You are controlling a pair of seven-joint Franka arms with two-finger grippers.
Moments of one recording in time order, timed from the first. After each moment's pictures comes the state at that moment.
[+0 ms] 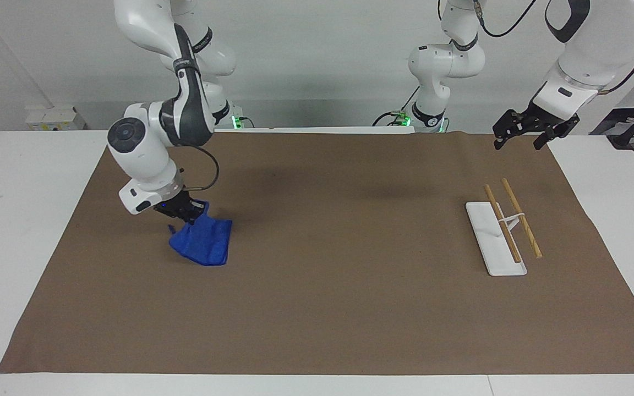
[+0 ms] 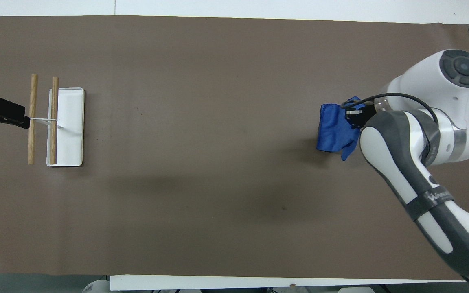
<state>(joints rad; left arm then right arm) -0.11 -0.05 -0.02 -1.62 -0.02 1.47 -0.20 -0.16 0.13 0.37 -1.94 0.02 2.00 0.49</state>
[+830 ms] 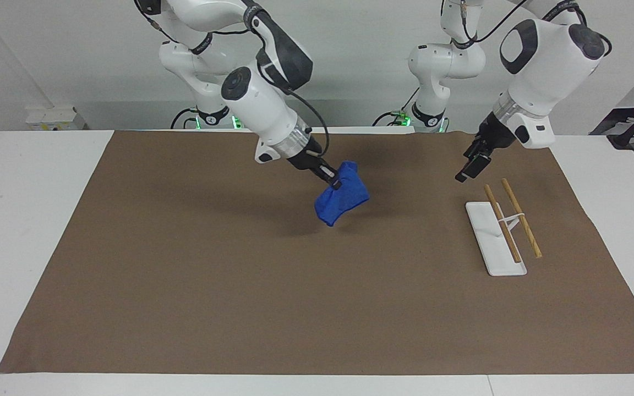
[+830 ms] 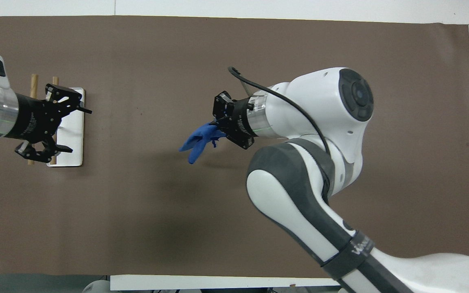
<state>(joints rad) -0.22 -0.14 -0.03 -1.99 -0.28 1.90 -1.29 -0.07 0.24 0.73 -1.81 0.47 2.40 1.32</state>
